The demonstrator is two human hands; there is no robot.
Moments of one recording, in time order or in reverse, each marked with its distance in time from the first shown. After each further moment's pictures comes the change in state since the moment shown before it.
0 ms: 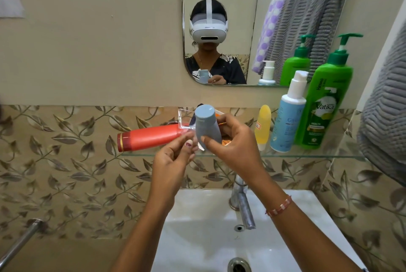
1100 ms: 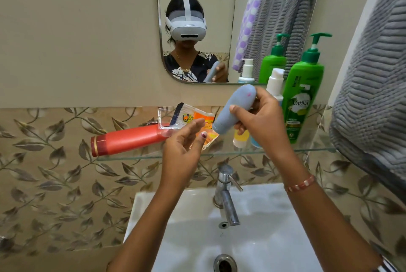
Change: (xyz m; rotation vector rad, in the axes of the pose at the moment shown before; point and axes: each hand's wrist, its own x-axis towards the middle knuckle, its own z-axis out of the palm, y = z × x) left_hand 0.015 -0.007 0.044 0.183 -0.121 0.219; right_hand 0.028 0.004 -0.067 -0.063 0.245 0.103
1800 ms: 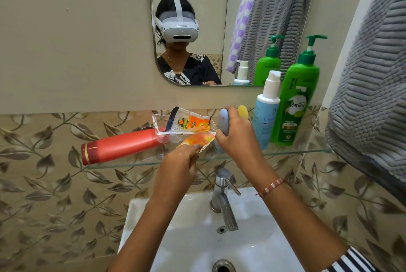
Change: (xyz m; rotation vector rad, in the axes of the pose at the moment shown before) left_hand 0.008 -0.044 -0.011 0.825 -0.157 0.289; right_hand -0.008 0.025 0.035 -0.593 -0.097 0.008
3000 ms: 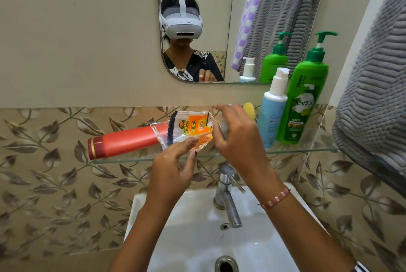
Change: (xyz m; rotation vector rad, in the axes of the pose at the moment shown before) left_hand -0.017 -0.001 -0.024 -0.282 0.163 -0.057; right_hand -0.018 -0.018 0.000 -0.038 0.249 -0.389
